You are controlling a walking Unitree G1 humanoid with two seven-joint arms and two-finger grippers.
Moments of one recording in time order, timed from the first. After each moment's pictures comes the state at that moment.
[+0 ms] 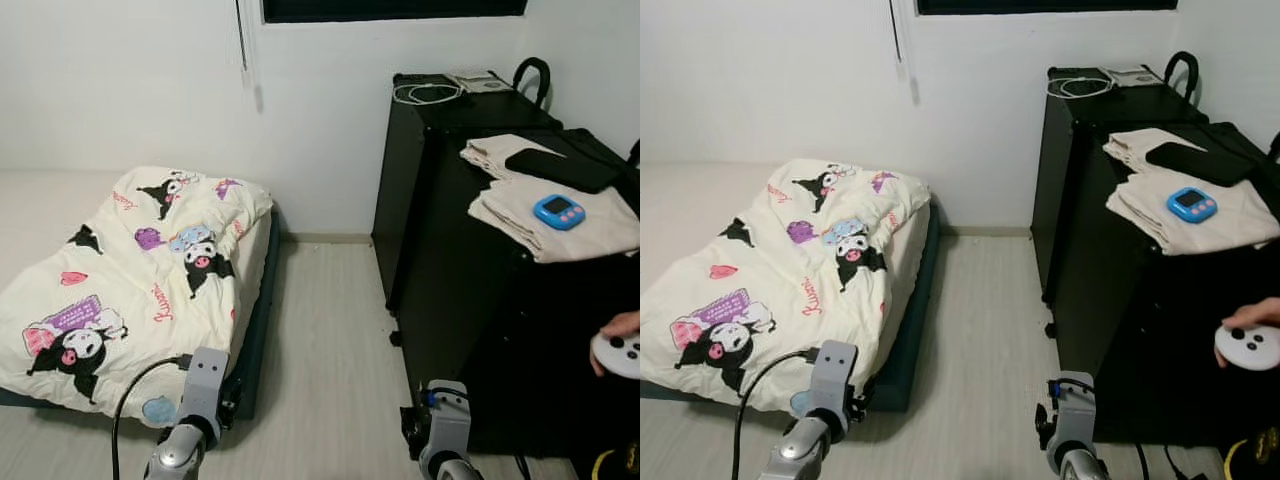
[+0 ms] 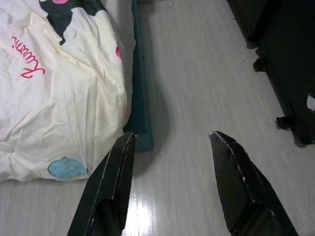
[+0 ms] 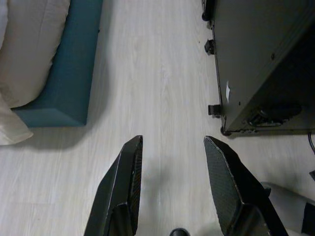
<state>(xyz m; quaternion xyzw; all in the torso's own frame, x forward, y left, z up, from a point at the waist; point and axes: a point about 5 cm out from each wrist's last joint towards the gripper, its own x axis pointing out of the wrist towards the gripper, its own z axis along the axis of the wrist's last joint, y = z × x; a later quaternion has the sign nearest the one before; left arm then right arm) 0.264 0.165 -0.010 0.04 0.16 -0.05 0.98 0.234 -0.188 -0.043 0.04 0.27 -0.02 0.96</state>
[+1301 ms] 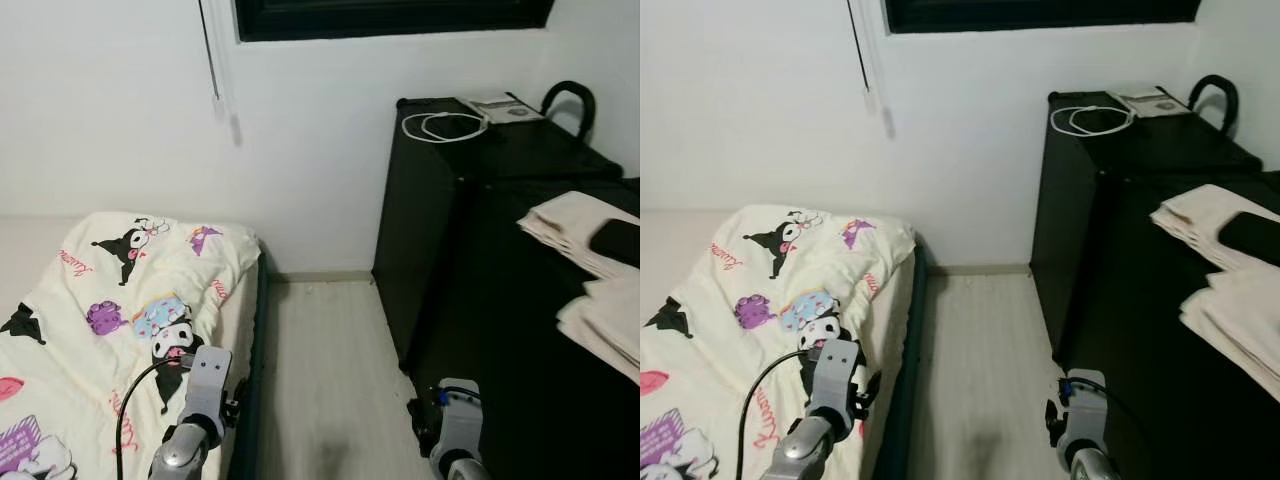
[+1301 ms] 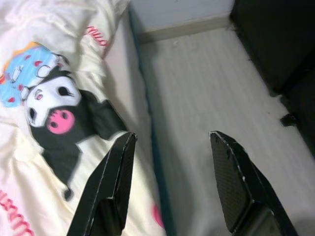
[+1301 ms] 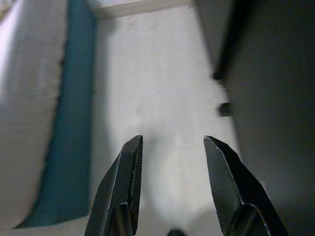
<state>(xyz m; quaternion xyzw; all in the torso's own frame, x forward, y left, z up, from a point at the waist) 0.264 0.167 -0.008 0.04 0.16 -0.05 0.99 0.235 -0.184 -0.041 0.05 0.26 -0.02 0.97</state>
